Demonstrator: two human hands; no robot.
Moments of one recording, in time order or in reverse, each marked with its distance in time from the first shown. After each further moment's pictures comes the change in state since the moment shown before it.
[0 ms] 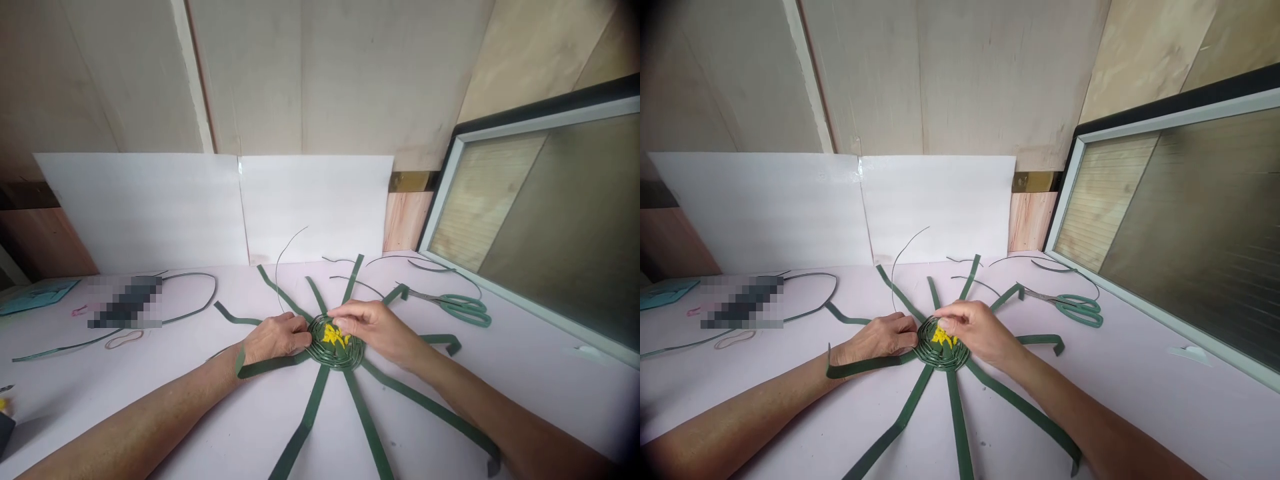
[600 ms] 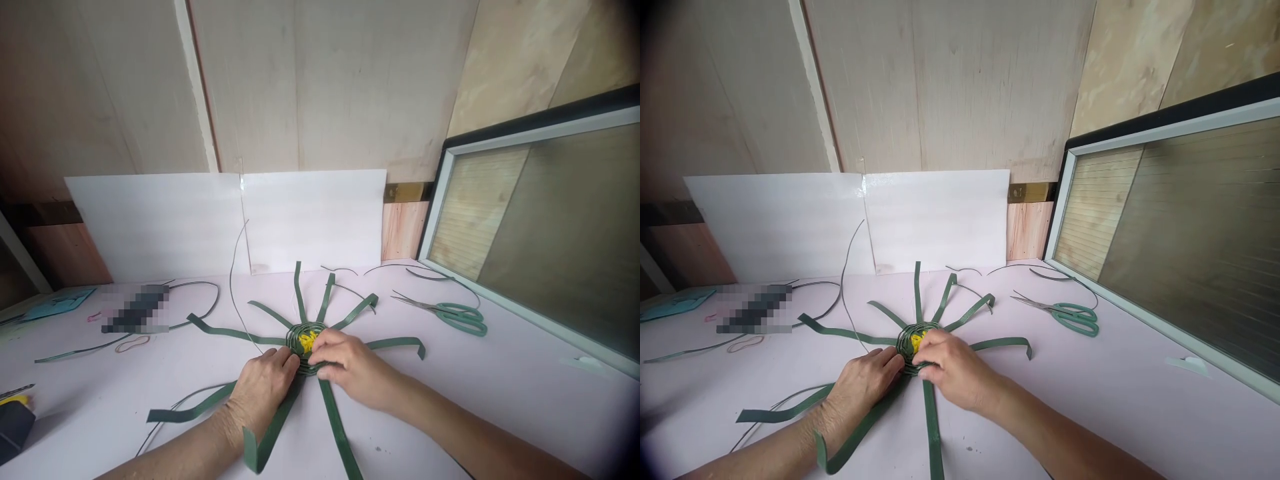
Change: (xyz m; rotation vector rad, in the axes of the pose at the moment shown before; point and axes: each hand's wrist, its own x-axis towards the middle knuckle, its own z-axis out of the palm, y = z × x) left_hand -0.021 0.069 0.001 0.230 -0.168 -0.461; right_hand -0.017 0.012 0.029 -0.311 -0.101 -0.311
